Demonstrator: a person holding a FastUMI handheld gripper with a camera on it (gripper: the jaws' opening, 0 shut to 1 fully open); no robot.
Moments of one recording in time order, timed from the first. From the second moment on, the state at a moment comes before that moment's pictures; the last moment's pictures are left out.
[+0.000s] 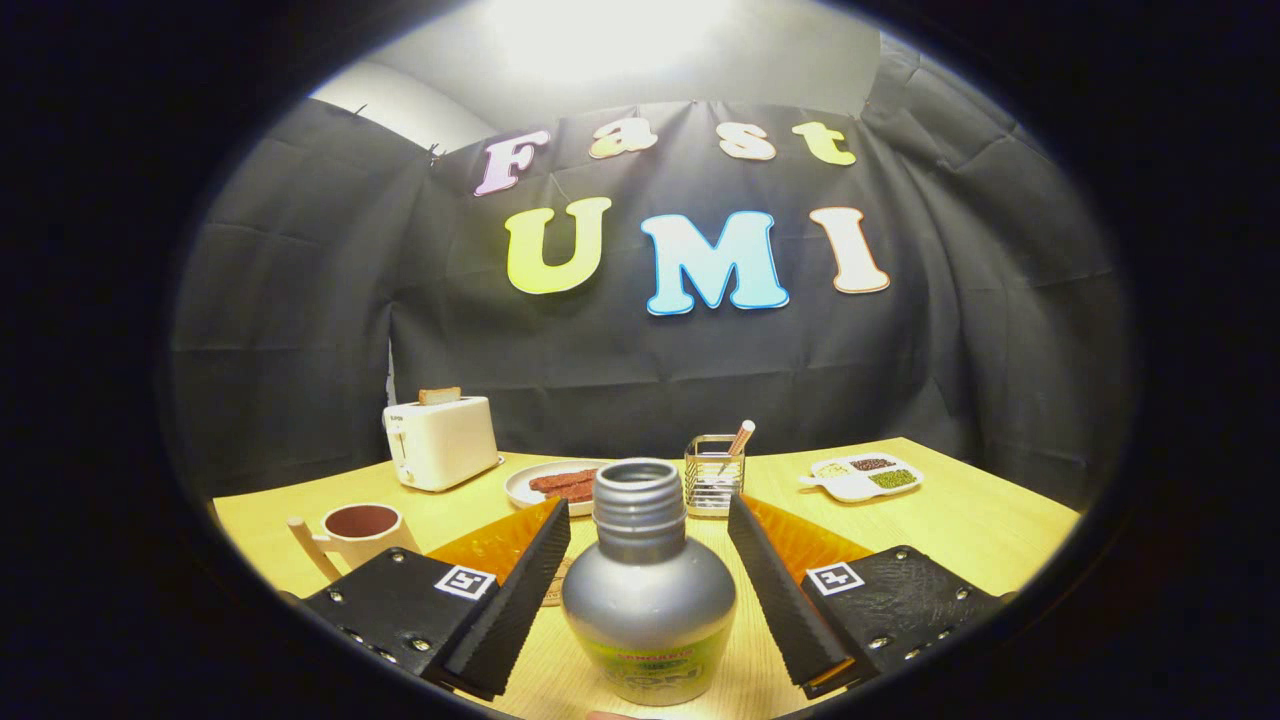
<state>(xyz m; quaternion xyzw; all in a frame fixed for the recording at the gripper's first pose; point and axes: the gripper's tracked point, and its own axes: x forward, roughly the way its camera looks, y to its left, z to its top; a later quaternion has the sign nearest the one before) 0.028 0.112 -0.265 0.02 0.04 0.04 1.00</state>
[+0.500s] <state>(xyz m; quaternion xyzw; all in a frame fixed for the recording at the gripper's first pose) 0.038 0.111 -0.297 0.02 0.06 0.01 1.00</state>
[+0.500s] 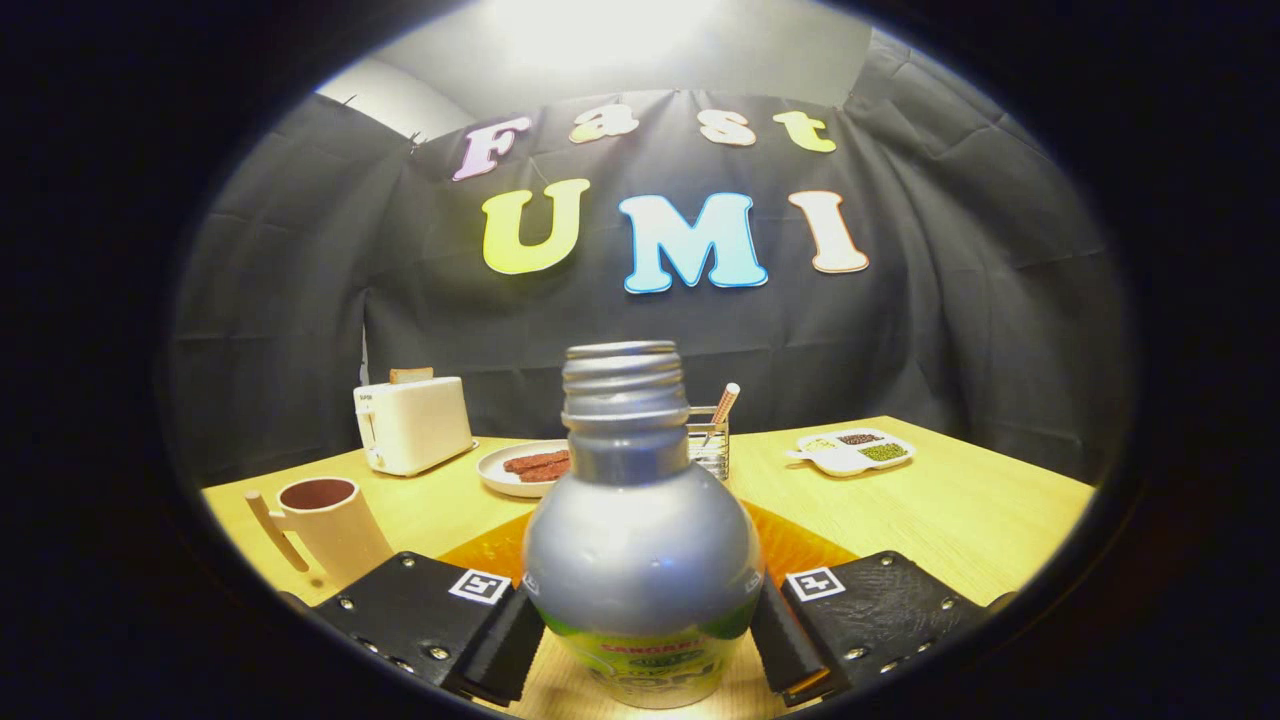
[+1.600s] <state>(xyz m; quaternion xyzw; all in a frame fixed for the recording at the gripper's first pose) 0.084 0.204 -0.288 -0.38 0.05 0.05 0.92</state>
